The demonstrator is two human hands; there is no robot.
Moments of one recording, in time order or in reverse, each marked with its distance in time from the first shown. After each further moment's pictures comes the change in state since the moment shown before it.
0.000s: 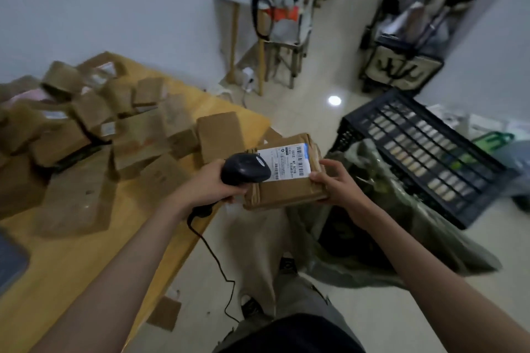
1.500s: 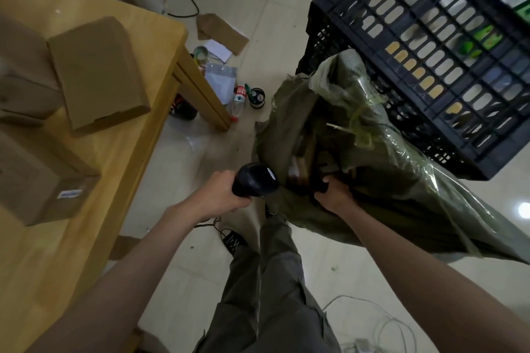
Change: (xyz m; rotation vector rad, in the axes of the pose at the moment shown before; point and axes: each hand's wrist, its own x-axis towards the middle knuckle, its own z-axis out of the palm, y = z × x) left_hand 0.182 -0.072 0.222 0.244 -0.382 -0.211; right_hand 0.140 0.279 -0.117 -0.678 0.014 0.572
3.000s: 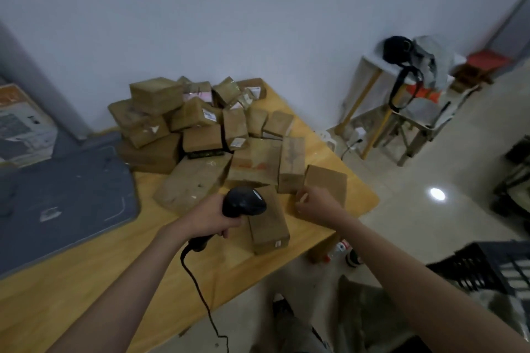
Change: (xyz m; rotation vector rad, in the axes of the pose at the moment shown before) left_hand -0.336 -0.187 -0.191 -0.368 0.698 -0.111; right_hand -0.294 -0.453 0.061 -0.655 0.067 -0.982
